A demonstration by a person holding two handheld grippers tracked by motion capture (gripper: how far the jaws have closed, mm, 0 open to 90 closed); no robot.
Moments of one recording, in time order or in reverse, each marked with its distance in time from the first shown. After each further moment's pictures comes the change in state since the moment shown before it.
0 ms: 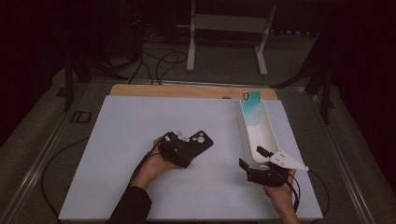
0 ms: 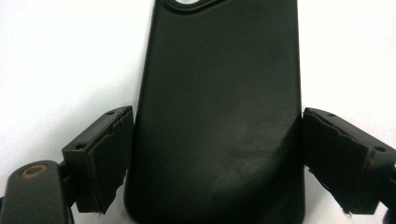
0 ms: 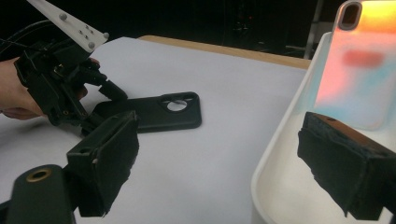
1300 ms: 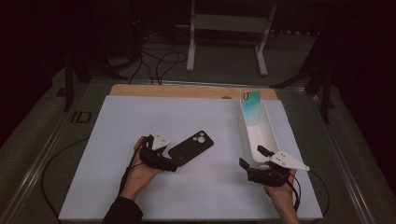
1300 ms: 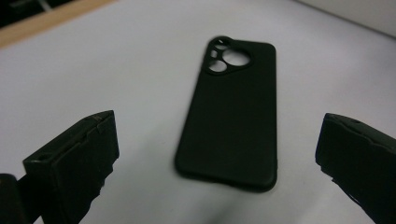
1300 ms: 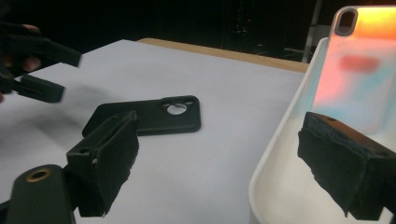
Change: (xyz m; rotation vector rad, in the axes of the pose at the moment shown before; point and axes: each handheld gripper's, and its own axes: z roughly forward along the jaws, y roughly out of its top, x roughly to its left) left arm -0.004 -0.036 -0.057 -0.345 0.092 -0.040; right arm 0.000 0.003 -0.001 -0.006 -0.002 -0.005
